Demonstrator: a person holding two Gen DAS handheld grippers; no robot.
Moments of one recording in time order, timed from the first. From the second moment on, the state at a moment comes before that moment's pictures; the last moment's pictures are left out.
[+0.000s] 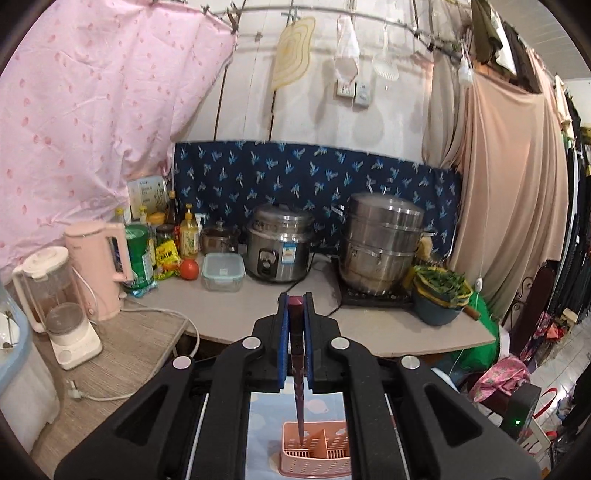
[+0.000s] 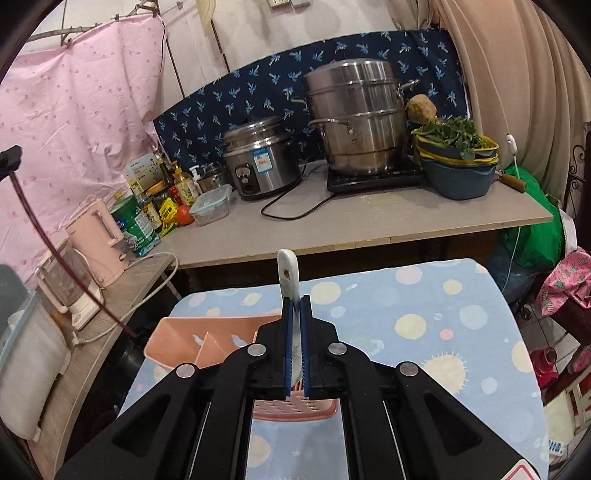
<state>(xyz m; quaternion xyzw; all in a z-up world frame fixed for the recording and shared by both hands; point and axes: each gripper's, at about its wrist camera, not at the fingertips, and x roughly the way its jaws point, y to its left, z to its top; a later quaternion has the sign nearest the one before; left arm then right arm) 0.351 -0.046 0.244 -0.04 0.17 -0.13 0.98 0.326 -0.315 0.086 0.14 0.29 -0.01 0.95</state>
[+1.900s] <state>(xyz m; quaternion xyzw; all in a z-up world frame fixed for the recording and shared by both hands) 0.093 0.028 -0.047 0.01 0.43 -0.09 0.90 0.024 -0.239 -0.065 0.12 0.44 -0.01 0.89</state>
